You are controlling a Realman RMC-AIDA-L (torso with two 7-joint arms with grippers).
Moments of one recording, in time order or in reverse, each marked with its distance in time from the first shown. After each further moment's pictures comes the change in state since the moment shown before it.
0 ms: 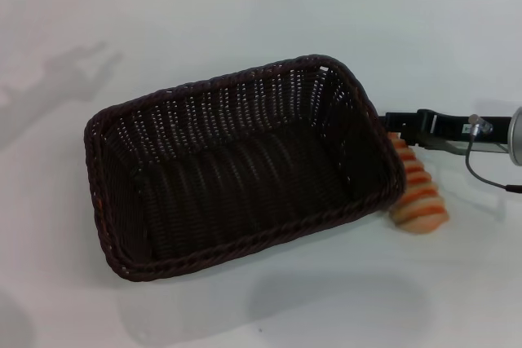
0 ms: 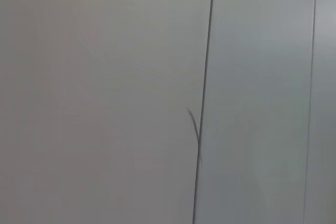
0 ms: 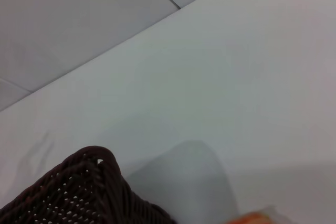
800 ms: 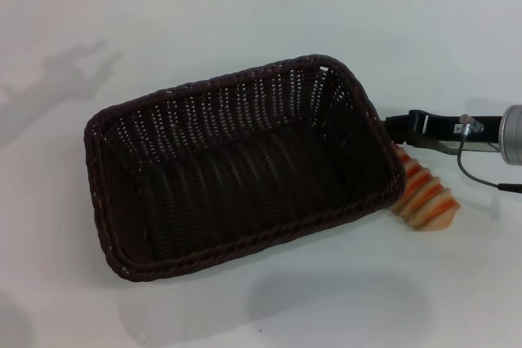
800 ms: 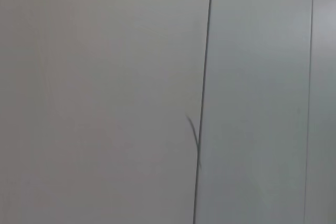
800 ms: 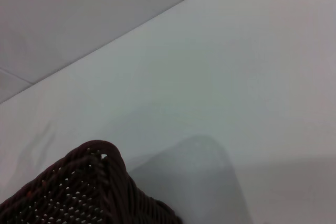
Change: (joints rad) left arm 0.000 0.005 0.000 -0.001 -0.016 -0.006 0.002; right arm 0.025 0.000 -0.010 -0.029 -0.002 -0.010 0.000
